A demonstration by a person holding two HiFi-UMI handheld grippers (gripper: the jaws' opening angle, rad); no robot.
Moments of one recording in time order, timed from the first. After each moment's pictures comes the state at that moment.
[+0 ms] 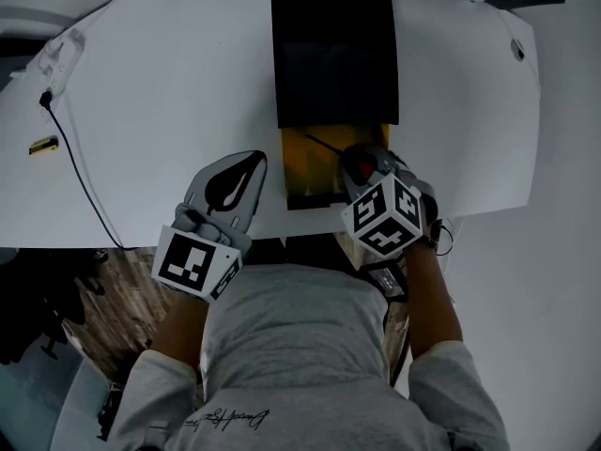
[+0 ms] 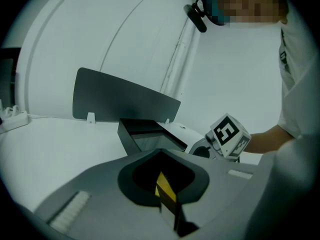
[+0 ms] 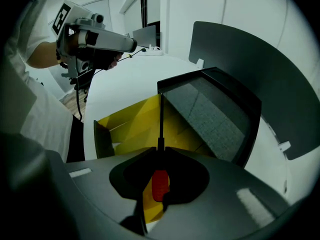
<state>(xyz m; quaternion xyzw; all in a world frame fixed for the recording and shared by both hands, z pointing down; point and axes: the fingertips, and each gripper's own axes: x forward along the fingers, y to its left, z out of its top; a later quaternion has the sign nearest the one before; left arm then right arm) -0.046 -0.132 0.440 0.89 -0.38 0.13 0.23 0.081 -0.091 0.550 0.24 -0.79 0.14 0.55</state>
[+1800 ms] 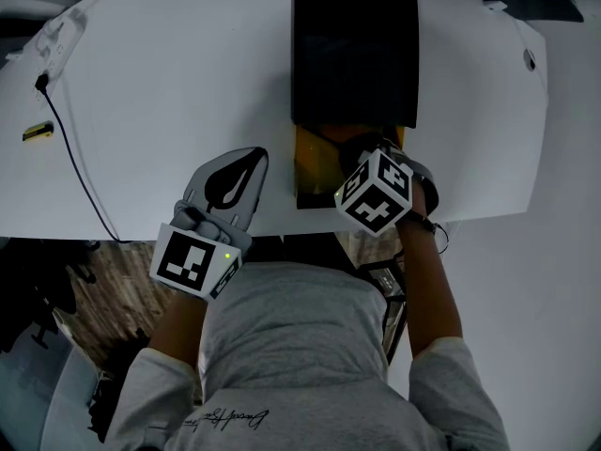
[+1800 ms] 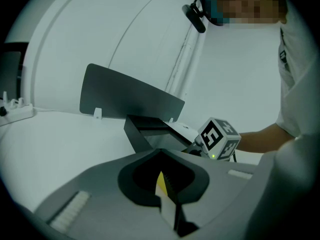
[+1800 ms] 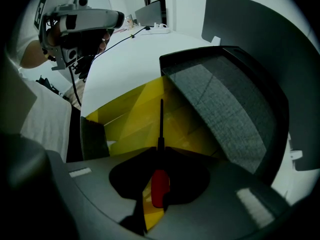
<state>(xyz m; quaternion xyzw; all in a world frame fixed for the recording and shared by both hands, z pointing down) -0.068 -0.132 0.456 0.88 -0.39 0.13 0.24 0.067 -0.094 0.589 0.17 -0.74 0.17 0.62</state>
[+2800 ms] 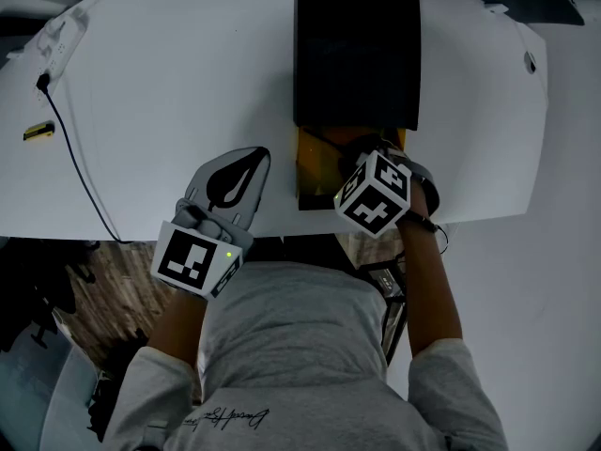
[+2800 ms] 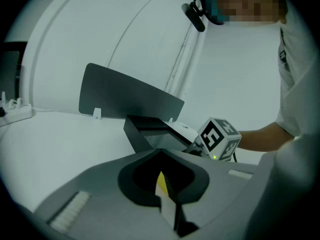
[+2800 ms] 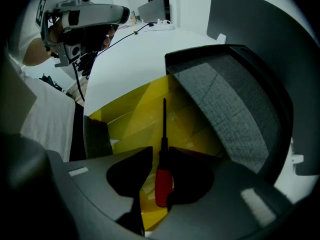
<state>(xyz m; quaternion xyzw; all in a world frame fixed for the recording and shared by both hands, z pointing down) -0.068 -0.134 0.456 0.88 -0.39 0.13 0.24 0.065 -0.088 0.588 0.15 -0.74 0.18 0.64</state>
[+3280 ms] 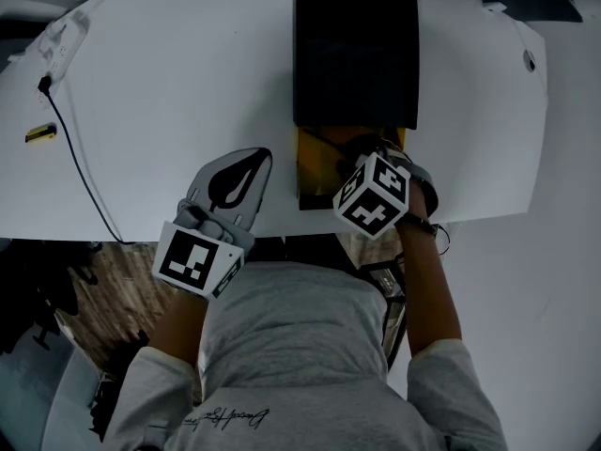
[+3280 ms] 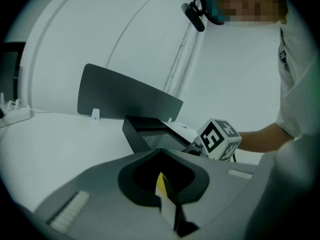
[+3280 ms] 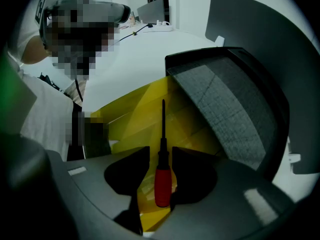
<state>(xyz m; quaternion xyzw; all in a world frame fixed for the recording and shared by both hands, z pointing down) -0.066 -0.133 0.453 0.88 -0.38 0.13 0.24 0.064 -0.089 0.587 0.16 -0.74 0.17 0.63</state>
